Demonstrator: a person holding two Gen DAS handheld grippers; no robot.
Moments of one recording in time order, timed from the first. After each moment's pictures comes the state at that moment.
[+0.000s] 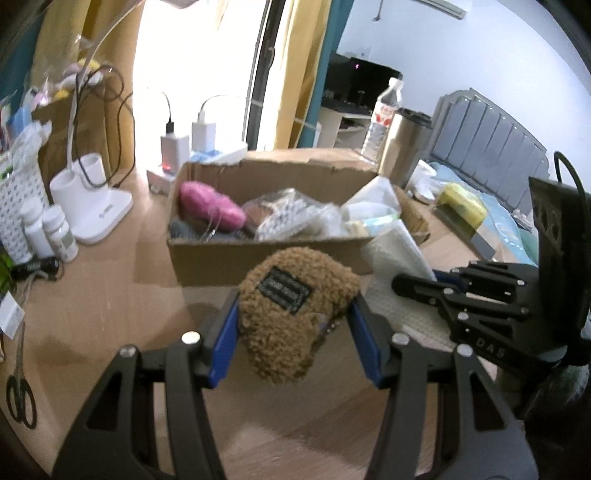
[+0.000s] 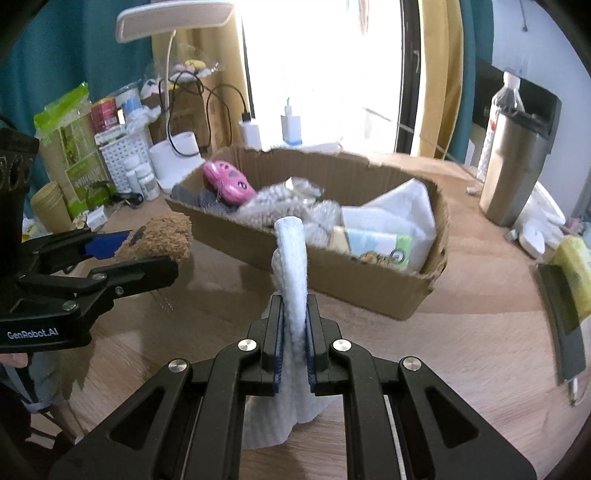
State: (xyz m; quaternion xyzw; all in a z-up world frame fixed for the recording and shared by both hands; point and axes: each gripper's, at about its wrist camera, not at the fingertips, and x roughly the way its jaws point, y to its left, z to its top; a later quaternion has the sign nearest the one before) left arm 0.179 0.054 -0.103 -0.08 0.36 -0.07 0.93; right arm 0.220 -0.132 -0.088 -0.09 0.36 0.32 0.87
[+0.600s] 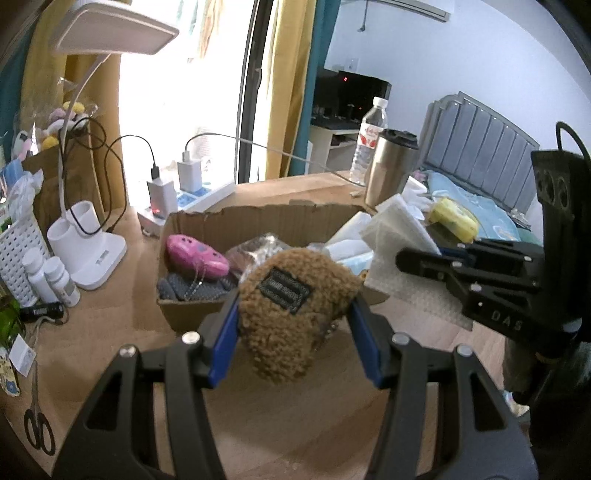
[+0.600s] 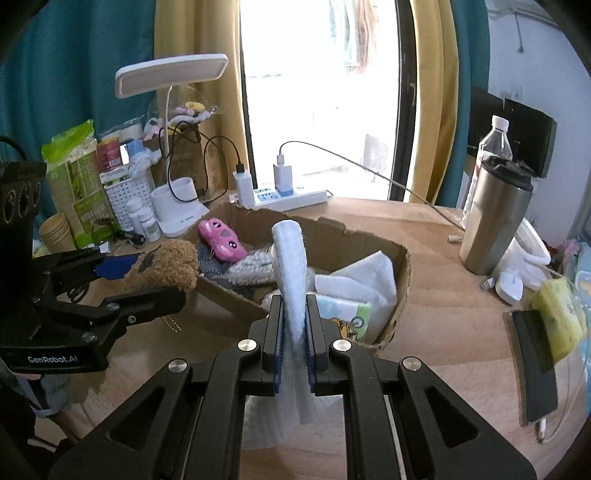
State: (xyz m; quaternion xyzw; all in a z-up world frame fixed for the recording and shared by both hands) left arm 0.191 0.037 -0.068 -0.06 0.33 -0.07 0.94; right arm 0.236 -0.152 -0.043 -0.09 0.31 0.33 0.89
